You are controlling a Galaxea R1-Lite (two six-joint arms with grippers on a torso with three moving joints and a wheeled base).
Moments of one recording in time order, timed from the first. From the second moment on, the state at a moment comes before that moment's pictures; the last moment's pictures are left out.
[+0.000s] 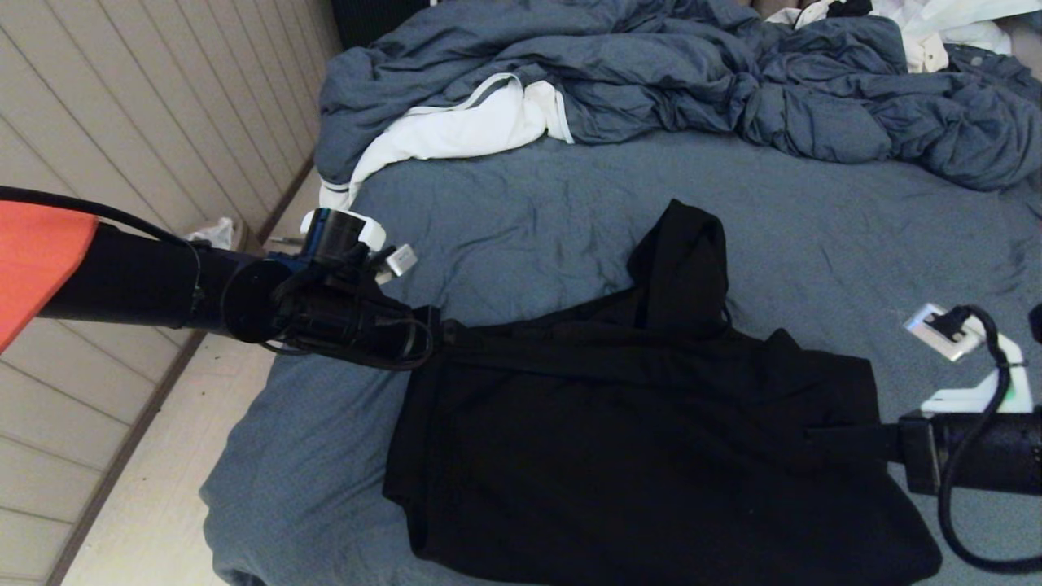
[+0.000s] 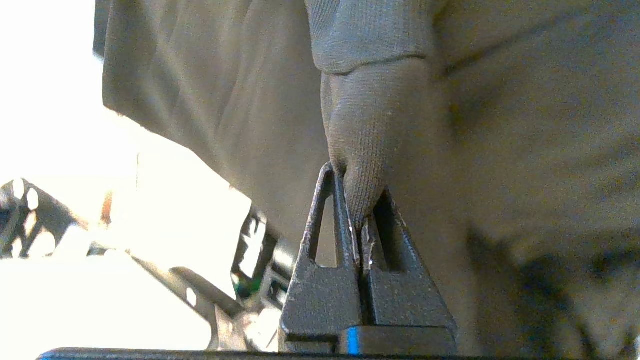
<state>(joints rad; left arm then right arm) -0.42 1.98 -1.38 0.08 -0.42 -0.32 -0.13 1.31 -0.69 0.12 0.68 -0.15</state>
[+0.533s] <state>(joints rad) -0.43 2.08 -1.48 0.07 -0.42 -0.32 -0.13 1.20 -0.57 0.12 0.68 -0.19</state>
